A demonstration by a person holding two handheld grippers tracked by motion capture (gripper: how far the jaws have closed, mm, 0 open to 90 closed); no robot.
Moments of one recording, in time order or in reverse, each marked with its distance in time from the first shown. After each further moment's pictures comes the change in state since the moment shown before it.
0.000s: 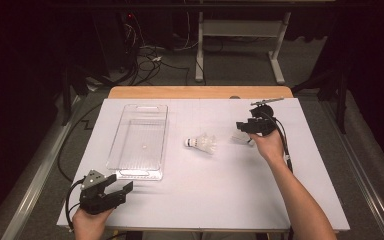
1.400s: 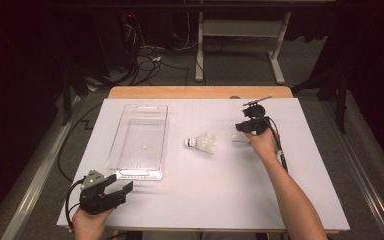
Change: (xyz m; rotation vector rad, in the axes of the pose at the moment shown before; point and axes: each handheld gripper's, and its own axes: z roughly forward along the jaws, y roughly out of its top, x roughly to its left) left arm 0.000 0.000 0.000 -0.001 0.000 0.003; right arm 0.005 0.007 0.024 0.122 -0.054 -0.012
